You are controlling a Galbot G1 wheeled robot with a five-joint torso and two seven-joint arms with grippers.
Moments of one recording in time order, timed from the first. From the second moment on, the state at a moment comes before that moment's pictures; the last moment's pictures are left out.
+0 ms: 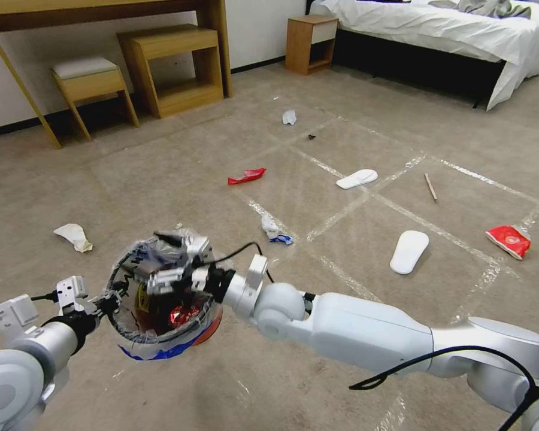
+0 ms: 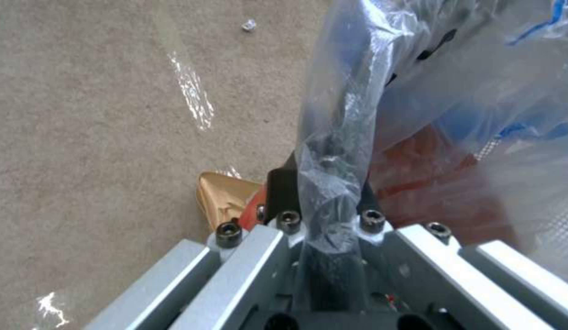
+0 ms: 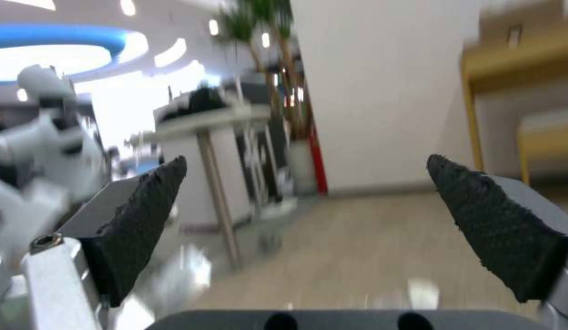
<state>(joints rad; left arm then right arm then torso) 1.63 -0.94 -0.92 -2.30 -1.38 0.61 -0.51 -0.26 1.20 -0.79 1.69 1.04 0.37 -0.10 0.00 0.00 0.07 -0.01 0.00</state>
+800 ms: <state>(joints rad) 1.63 -0.97 -0.94 -2.29 -1.36 0.60 -0.51 -0.43 1.03 -0.09 1.81 1.05 0.31 -0.03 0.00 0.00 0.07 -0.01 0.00</state>
